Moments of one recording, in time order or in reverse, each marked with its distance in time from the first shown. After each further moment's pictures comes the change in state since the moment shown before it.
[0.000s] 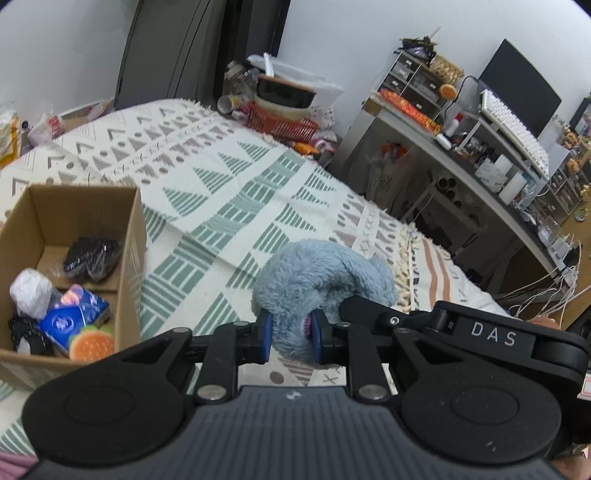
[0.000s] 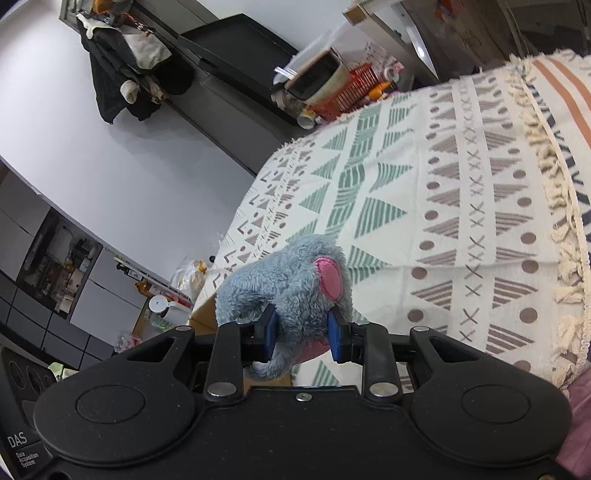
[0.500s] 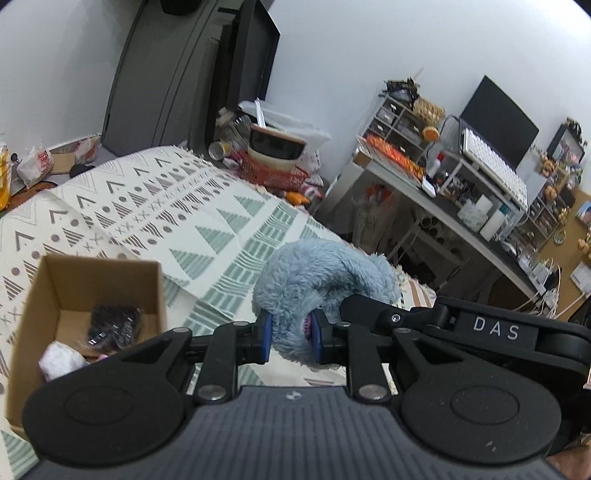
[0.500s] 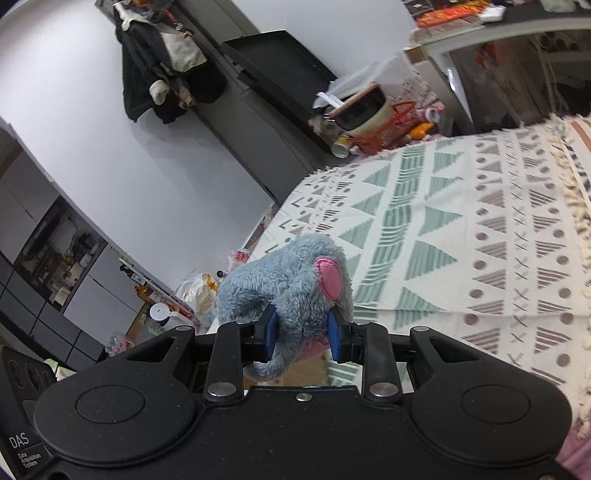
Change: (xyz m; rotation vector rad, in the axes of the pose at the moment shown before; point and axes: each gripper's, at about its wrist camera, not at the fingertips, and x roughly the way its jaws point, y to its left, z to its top) left arm -0.035 0.042 0.044 0.018 -0.112 -0.067; right arm 0.010 0.078 0.010 -0.113 -0.075 -0.002
